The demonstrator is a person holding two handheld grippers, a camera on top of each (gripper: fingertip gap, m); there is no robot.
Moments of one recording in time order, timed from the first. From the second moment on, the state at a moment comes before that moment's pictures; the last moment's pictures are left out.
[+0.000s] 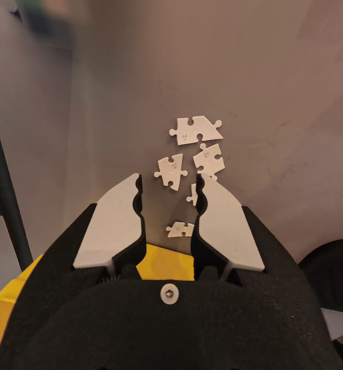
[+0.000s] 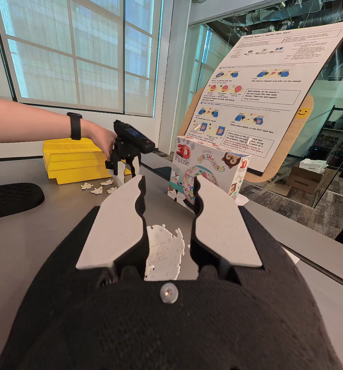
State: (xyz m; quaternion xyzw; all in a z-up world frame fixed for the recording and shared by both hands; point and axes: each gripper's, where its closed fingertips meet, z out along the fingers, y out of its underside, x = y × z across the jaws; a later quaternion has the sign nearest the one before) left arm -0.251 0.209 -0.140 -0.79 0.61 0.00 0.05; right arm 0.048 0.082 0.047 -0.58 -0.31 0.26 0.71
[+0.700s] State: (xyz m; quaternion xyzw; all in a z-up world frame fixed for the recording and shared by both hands) left arm -0.257 0.204 -0.156 -0.75 0.66 0.02 -0.01; right arm 0.044 0.079 0.047 -0.58 -0.32 0.26 0.70
